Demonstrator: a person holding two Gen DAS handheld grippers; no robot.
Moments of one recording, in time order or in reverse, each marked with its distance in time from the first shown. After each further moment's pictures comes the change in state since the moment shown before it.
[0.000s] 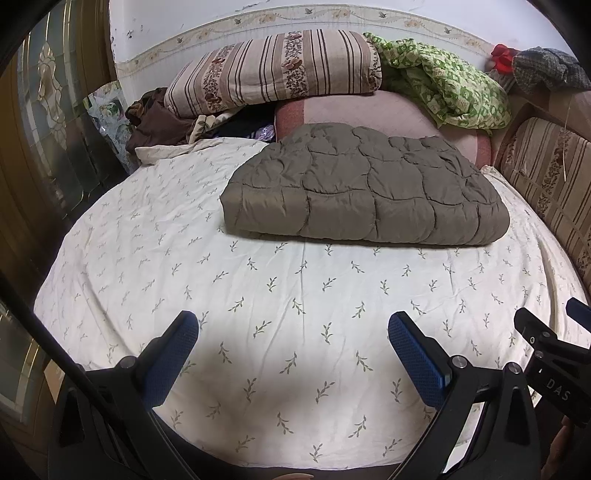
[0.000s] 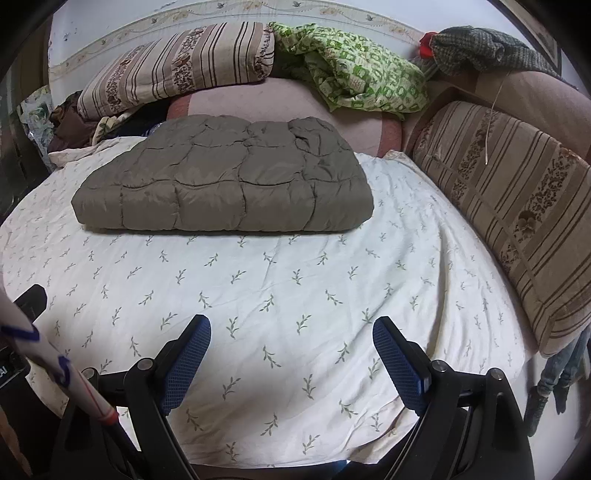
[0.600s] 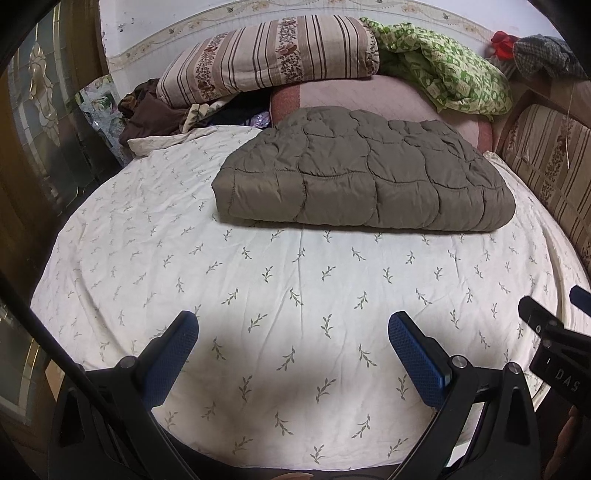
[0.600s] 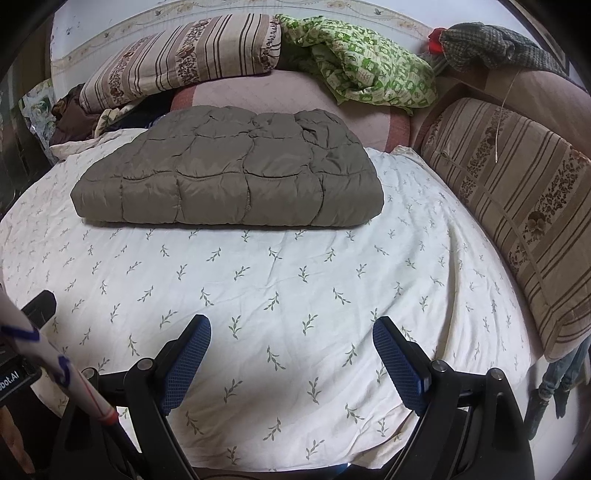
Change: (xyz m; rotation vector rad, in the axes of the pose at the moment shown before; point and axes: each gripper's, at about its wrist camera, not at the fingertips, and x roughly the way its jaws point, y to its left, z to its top) left arm 0.019 -0.005 -0.002 0.023 0.048 -0.003; right arm 0.014 0.004 0.003 -0.009 0.019 0.002
